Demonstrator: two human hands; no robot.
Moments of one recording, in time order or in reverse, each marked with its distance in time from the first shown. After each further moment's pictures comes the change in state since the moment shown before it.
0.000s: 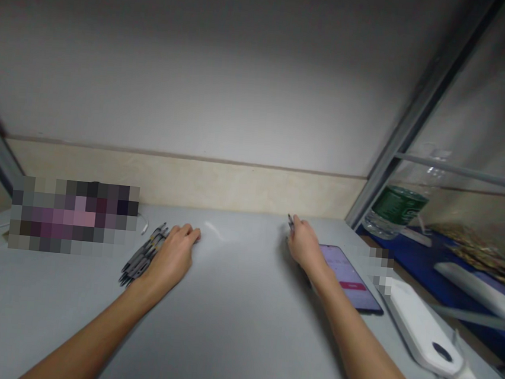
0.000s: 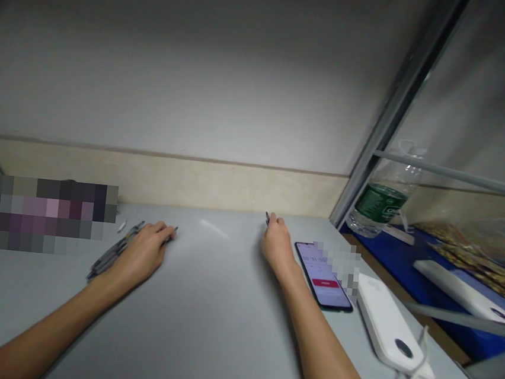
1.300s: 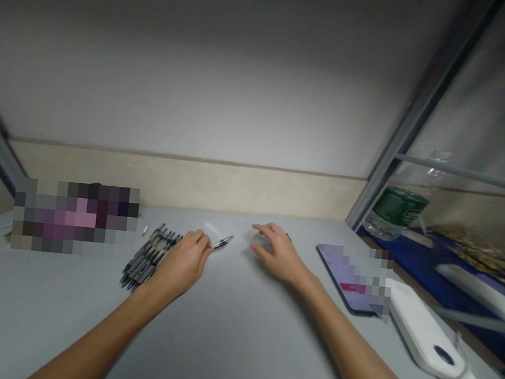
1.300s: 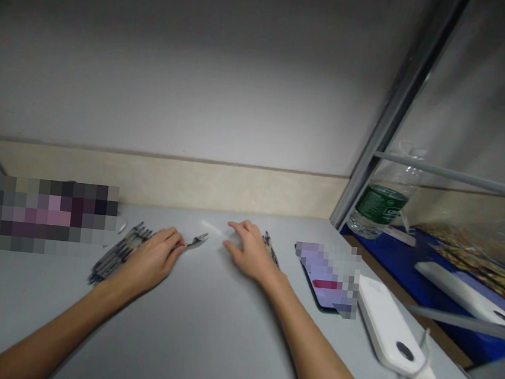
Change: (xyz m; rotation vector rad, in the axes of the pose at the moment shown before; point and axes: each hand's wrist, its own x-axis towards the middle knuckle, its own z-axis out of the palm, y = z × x) left_hand -0.005 0.024 -0.007 -0.076 0.016 0.116; right_hand -0.032 -0.036 0.008 0.346 -0.066 -0.494
